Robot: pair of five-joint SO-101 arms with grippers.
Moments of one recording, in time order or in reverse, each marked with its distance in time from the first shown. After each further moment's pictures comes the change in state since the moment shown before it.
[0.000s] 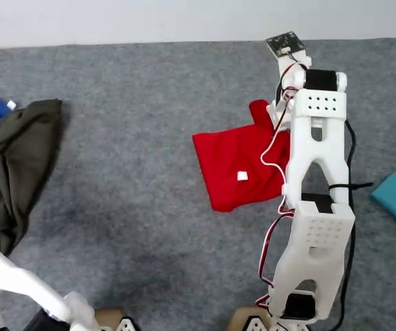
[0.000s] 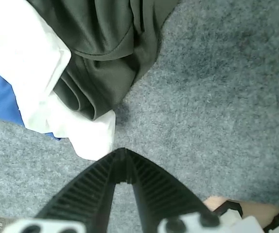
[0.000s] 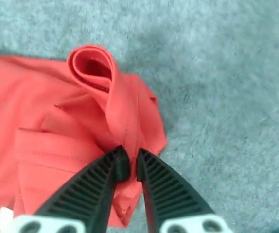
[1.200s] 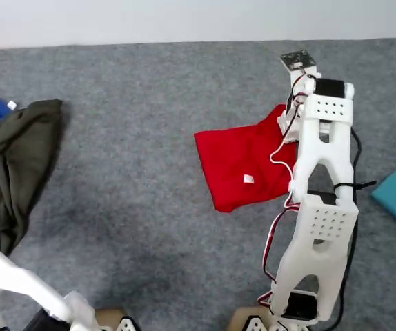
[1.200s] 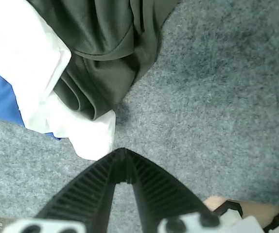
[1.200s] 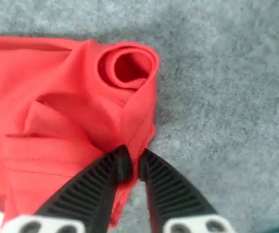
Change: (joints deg) left arm 0.0 0.0 0.0 0.0 0.0; right arm 4.0 6.9 0.0 1.6 0.0
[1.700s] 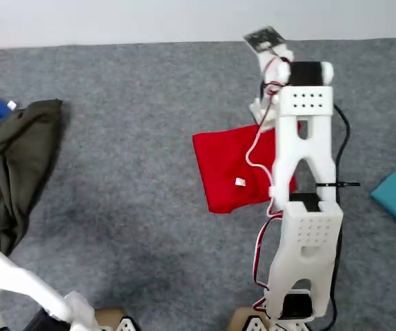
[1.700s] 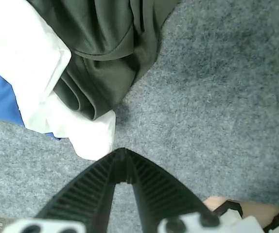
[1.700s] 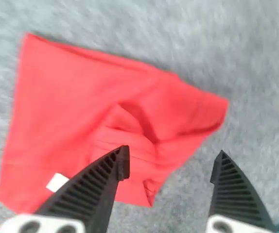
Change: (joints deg) left arm 0.0 0.0 0.0 0.0 0.0; right arm -10.8 -6.7 -11.4 11.9 0.0
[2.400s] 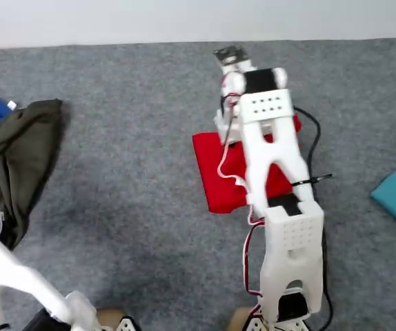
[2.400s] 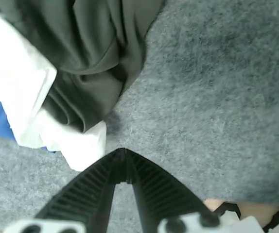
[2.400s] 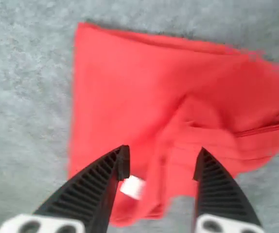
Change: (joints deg) left arm 4.9 0.0 0.0 0.0 0.0; right arm -10.0 -0.4 9.1 0.2 -18.7
